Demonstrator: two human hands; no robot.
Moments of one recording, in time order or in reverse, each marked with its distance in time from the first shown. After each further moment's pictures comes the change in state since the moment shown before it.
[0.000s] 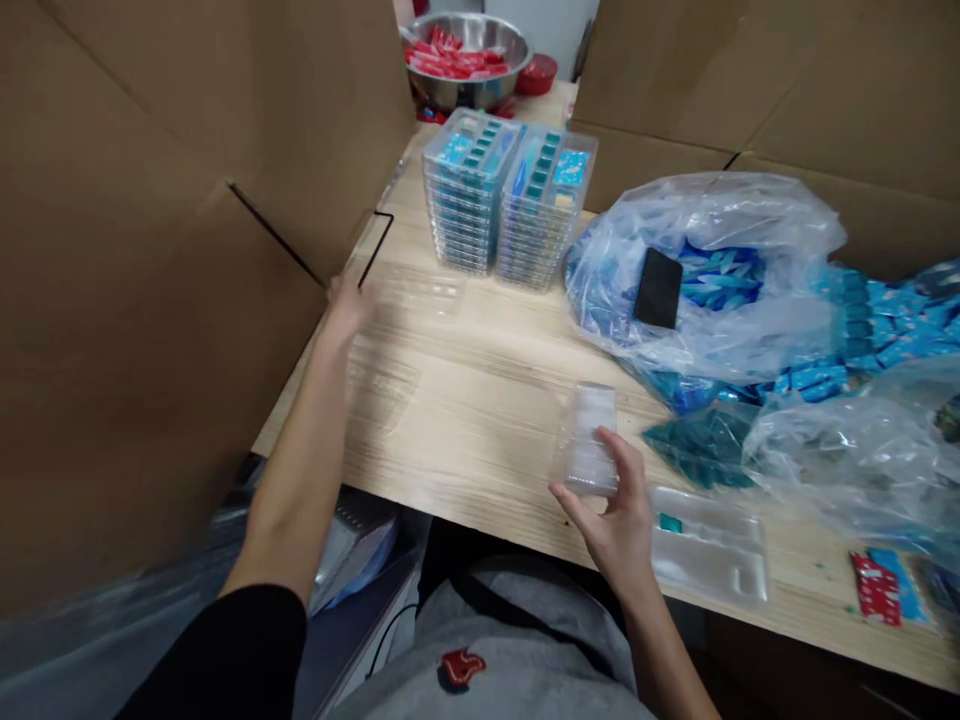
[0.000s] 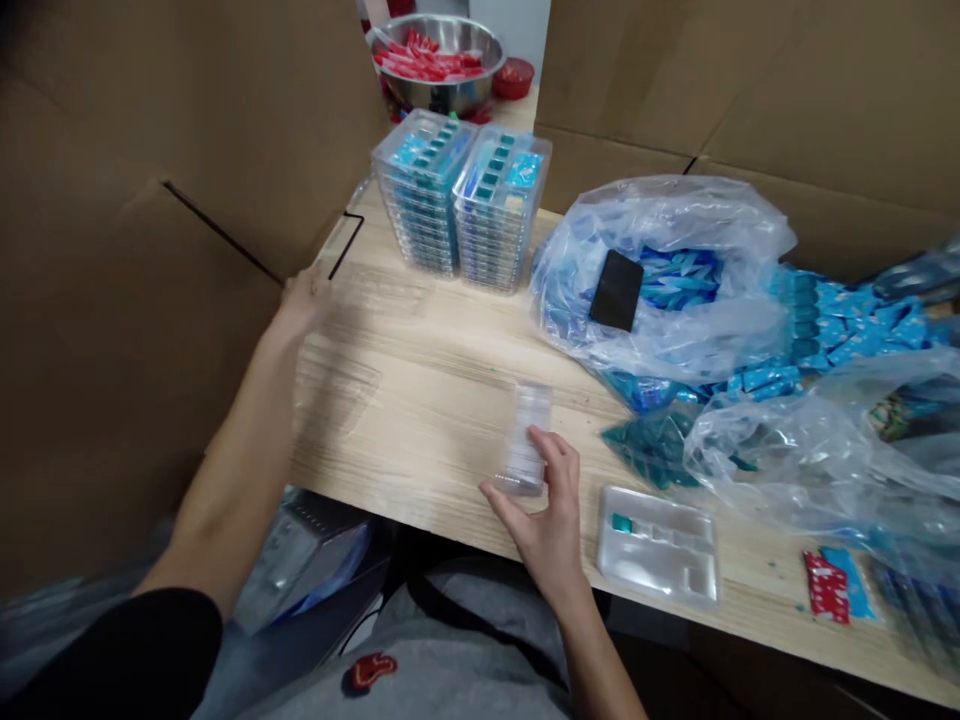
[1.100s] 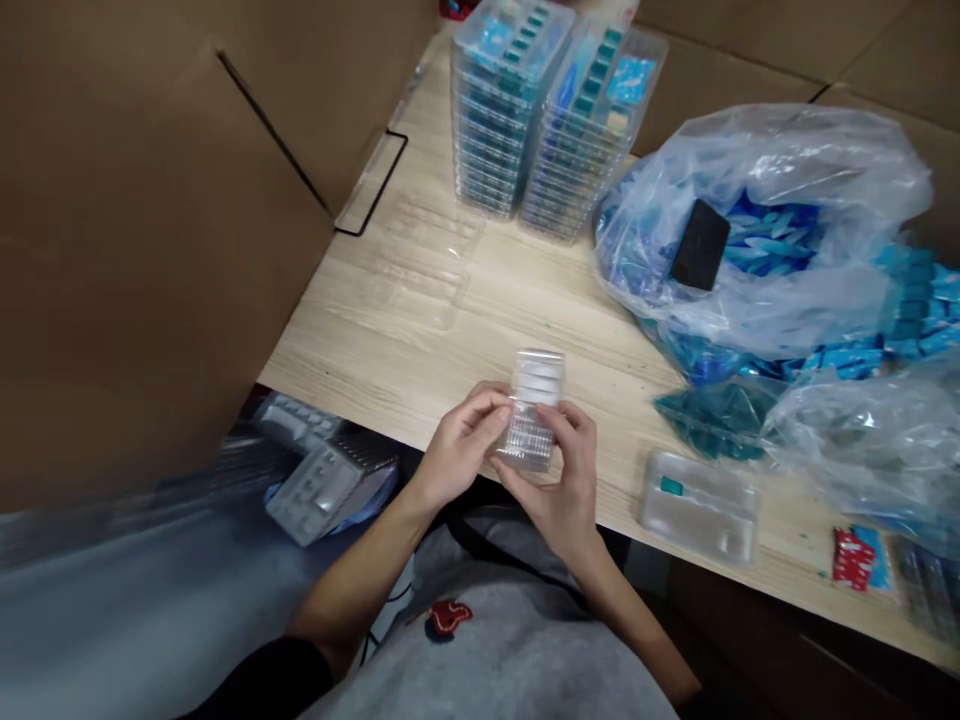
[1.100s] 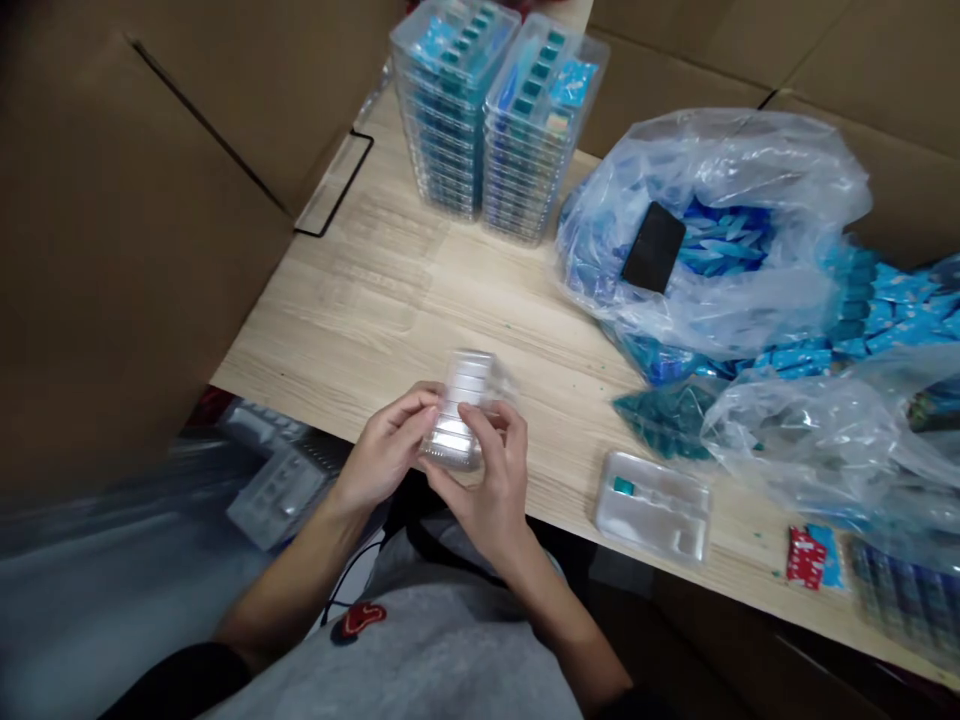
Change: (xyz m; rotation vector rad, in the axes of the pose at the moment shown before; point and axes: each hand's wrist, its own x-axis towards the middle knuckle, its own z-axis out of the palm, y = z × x) left_hand -0.228 -0.012 0.044 -0.755 -0.507 -0.077; right_hand -0.016 -0.043 0.036 0.066 -0.144 -0.150
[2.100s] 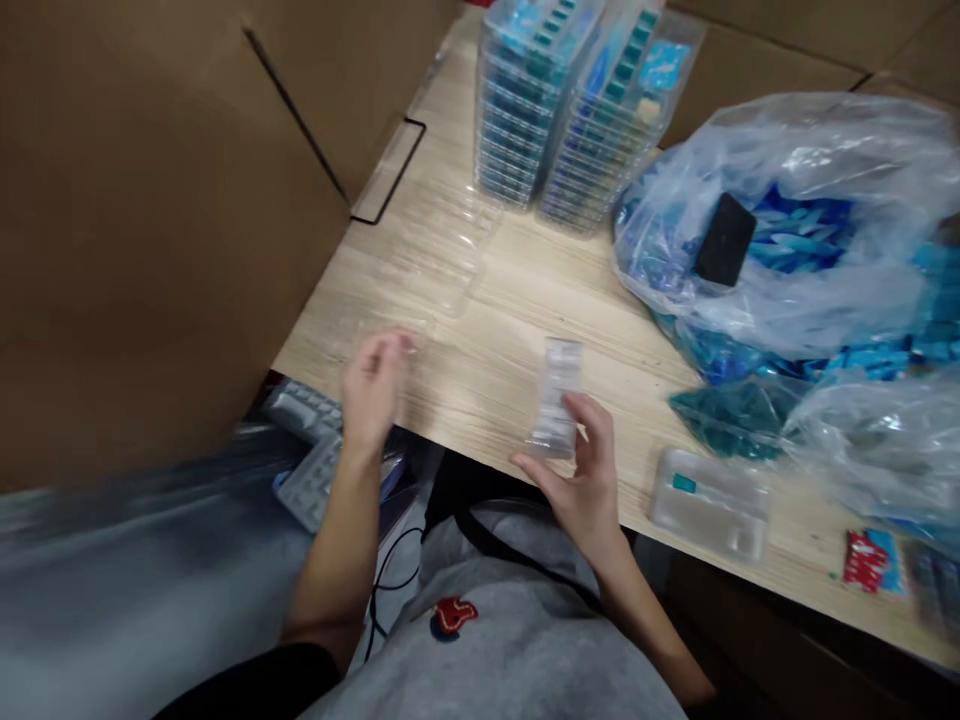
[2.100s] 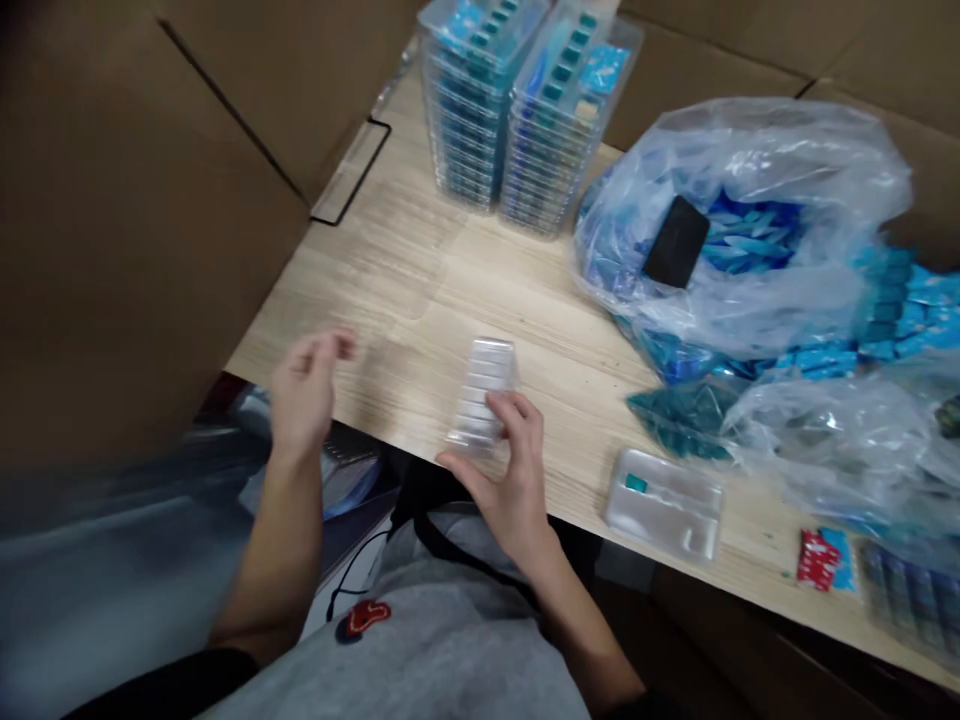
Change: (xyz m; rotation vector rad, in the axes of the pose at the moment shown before) left_hand 0.020 0.010 -0.094 0.606 0.626 0.267; right_hand -0.005 0.005 0.001 0.180 -0.056 0.102
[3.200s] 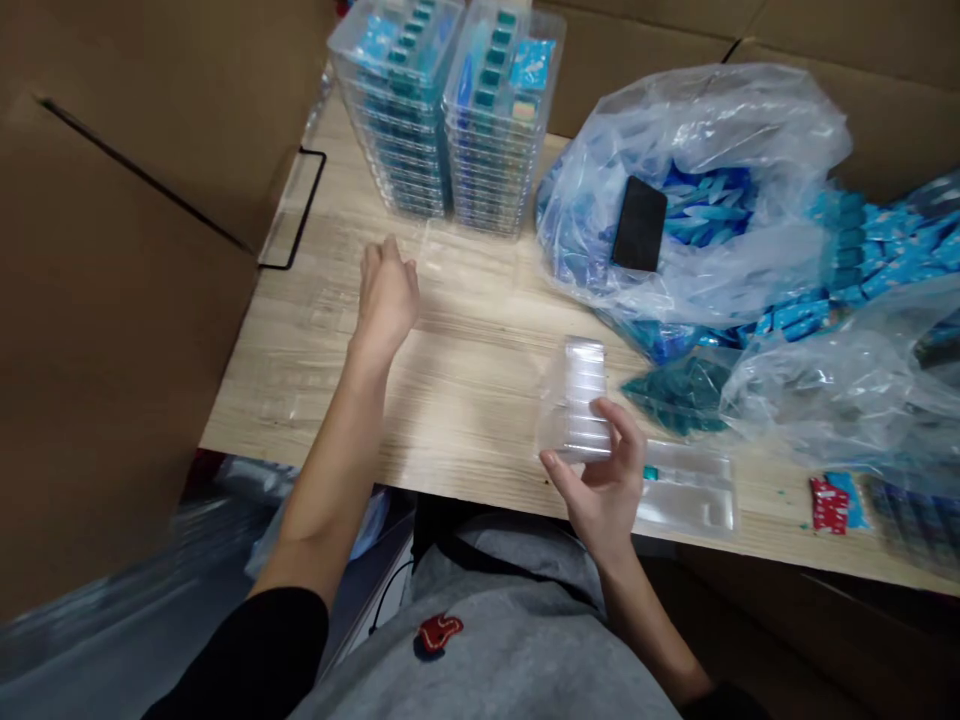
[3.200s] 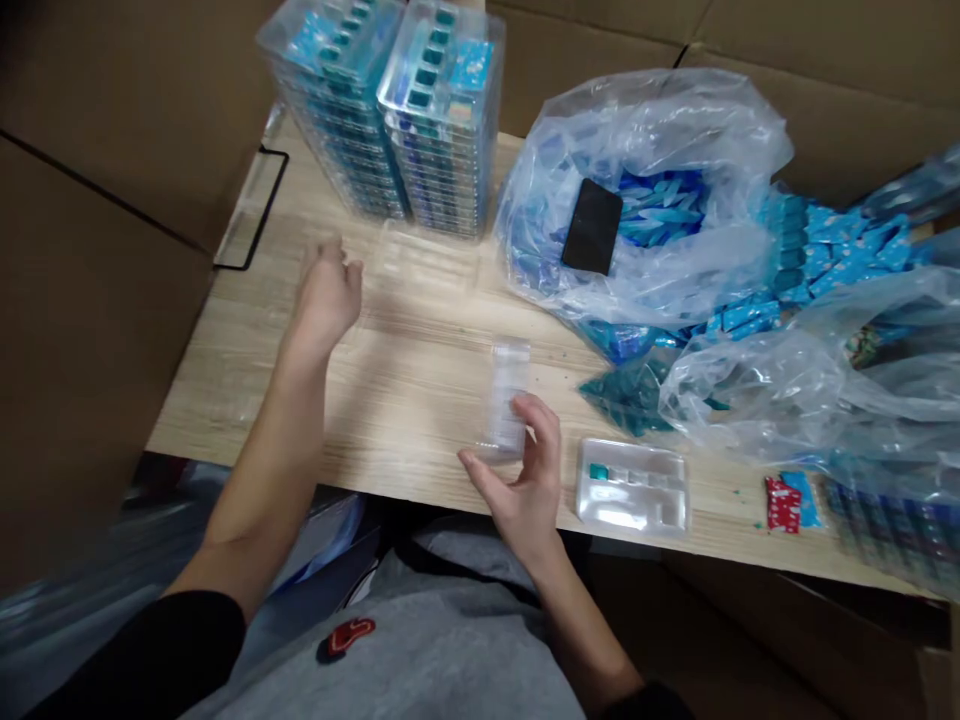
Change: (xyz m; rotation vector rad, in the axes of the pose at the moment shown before) left_hand 0.113 0.061 0.130 -0.089 -0.292 -0.027; right_hand 0.005 0.023 -0.041 -0.016 0.379 0.057
